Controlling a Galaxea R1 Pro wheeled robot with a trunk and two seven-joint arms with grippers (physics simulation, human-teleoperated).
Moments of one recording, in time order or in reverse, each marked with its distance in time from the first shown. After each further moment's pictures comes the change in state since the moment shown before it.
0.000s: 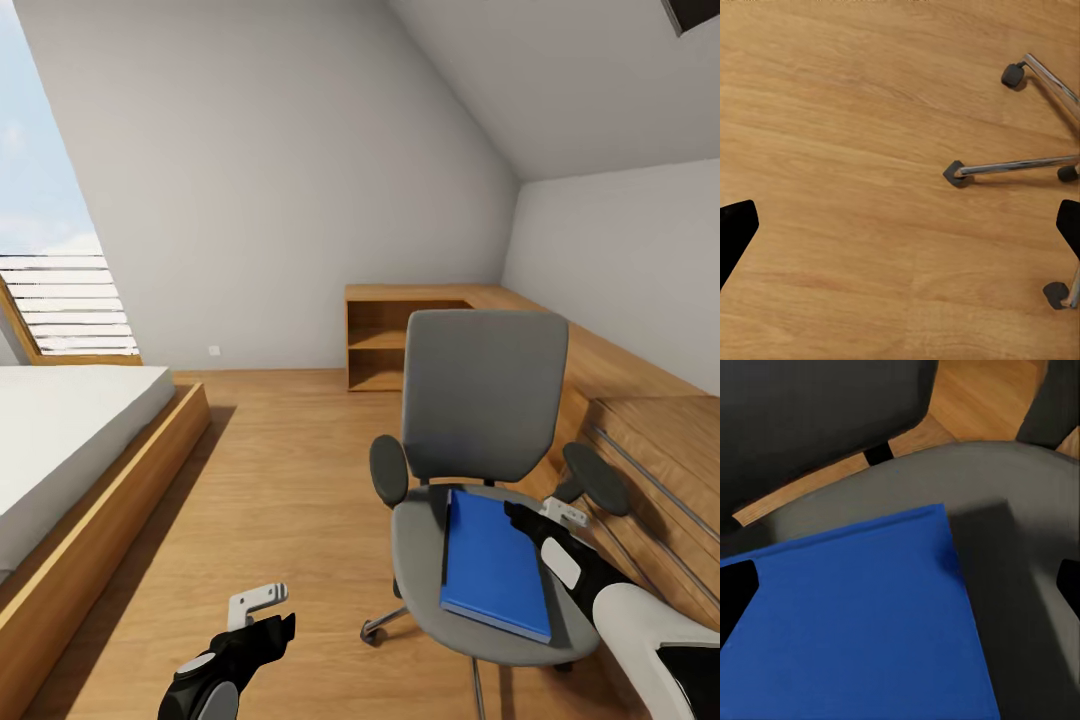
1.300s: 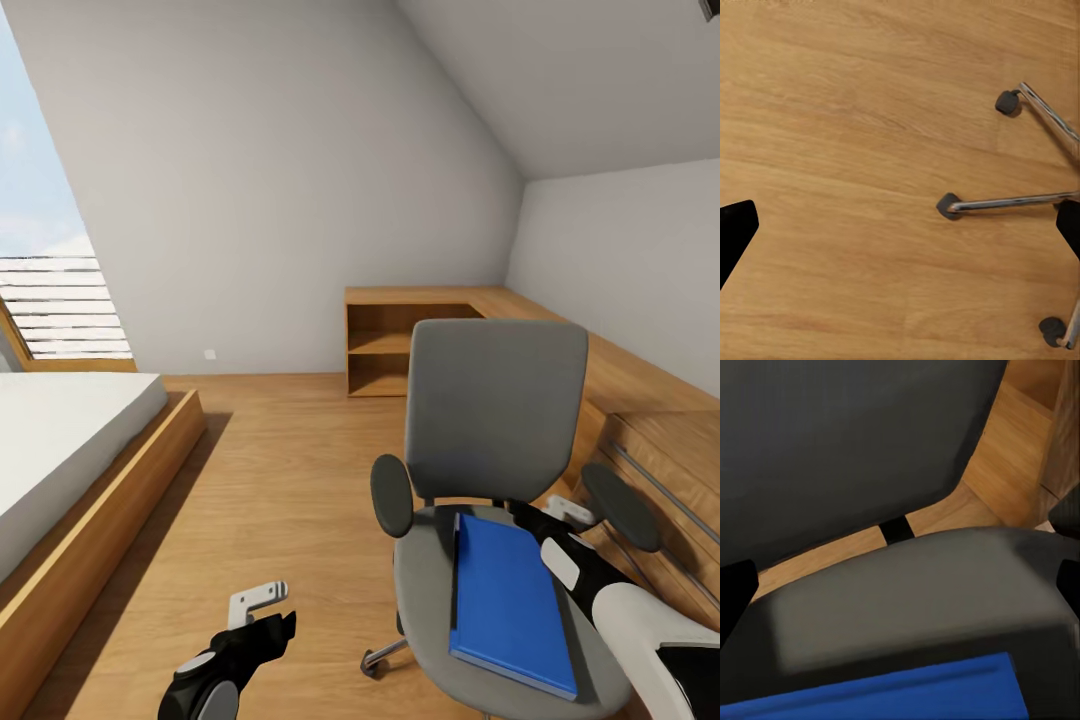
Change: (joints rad) left arm 0.000 0.000 -0.002 -0.008 0.000 0.000 -0.003; right arm 0.000 0.001 -0.002 -0.002 0.044 -0.050 -0.036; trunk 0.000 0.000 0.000
